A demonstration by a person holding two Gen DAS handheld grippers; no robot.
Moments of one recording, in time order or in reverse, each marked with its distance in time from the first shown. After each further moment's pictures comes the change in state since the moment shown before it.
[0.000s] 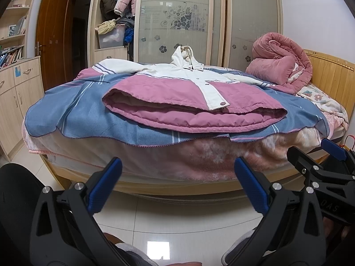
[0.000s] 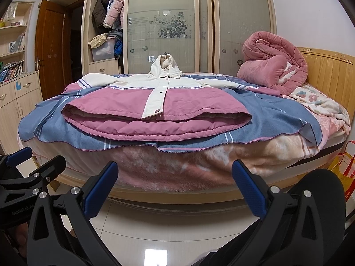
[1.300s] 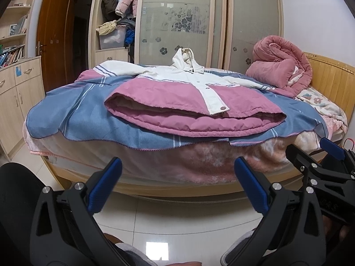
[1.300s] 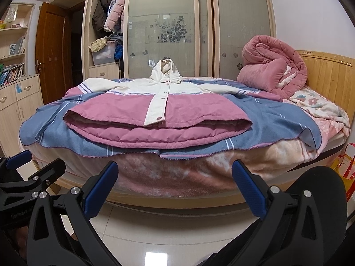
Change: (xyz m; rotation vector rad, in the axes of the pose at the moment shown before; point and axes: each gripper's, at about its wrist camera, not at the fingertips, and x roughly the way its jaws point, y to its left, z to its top) left arm -0.010 0.005 0.009 -0.014 -0.014 -0.005; right arm -0.006 0.004 0.012 0.004 -0.036 0.001
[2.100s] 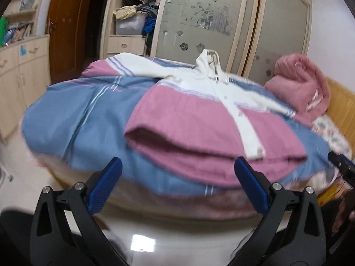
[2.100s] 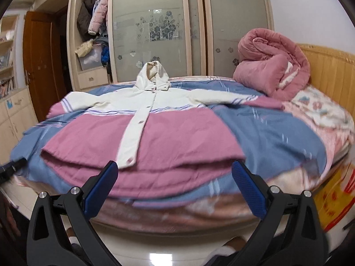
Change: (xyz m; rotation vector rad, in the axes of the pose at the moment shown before) left arm 0.083 0.091 0.106 -0.160 0.072 0.005; right arm 0.086 -0.061 0.111 0.031 0.067 -0.021
